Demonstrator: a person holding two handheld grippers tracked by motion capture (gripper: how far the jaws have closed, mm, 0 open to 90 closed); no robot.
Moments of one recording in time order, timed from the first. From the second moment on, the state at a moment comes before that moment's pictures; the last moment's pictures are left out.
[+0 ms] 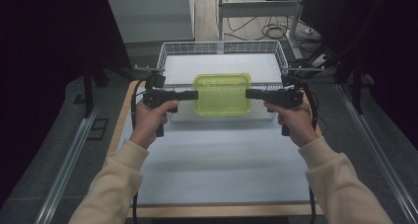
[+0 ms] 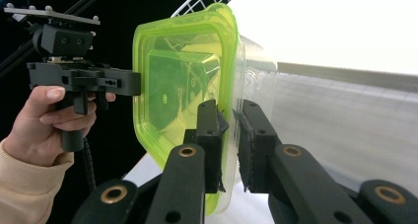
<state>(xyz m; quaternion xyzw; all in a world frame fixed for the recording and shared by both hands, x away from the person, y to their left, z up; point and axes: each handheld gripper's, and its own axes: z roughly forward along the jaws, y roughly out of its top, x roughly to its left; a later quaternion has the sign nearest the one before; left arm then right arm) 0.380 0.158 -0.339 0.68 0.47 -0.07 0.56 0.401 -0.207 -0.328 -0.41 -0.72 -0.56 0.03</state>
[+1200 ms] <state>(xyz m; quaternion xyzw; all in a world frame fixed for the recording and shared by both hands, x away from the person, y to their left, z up) 0.437 0.152 -0.317 0.69 0.47 -0.06 0.55 0.452 -0.207 -0.303 -0.42 -0.72 -0.56 0.00</state>
